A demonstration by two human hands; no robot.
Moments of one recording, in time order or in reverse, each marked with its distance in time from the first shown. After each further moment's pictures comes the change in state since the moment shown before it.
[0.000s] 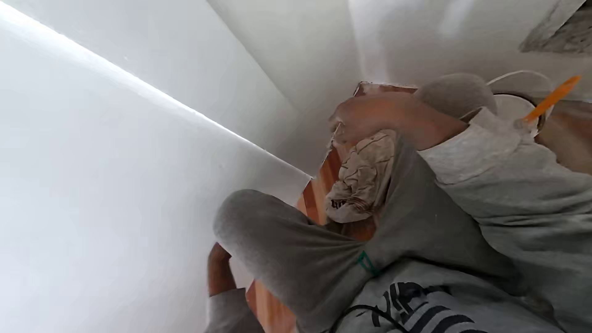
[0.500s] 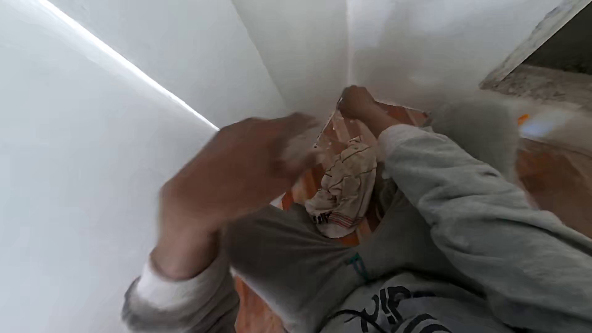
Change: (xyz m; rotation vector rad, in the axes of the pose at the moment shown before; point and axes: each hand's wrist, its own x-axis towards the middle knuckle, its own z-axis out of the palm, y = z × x) left_hand -0.014 0.176 -0.057 0.398 0.068 1.281; right_hand 0.134 0.106 0.032 0.211 0.495 0.492
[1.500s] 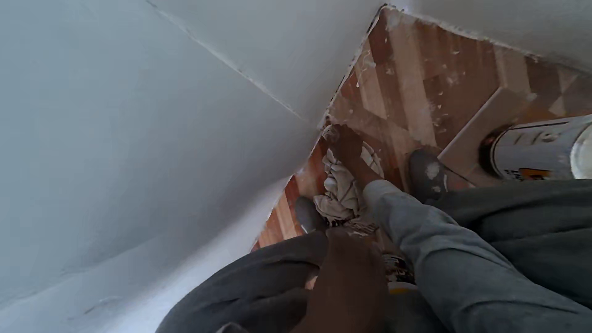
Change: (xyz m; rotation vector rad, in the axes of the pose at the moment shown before) left_hand 0.068 -0.040 0.204 -0.017 -0.581 0.139; right_hand 0.008 0.059 0.279 0.162 -0.115 0.152
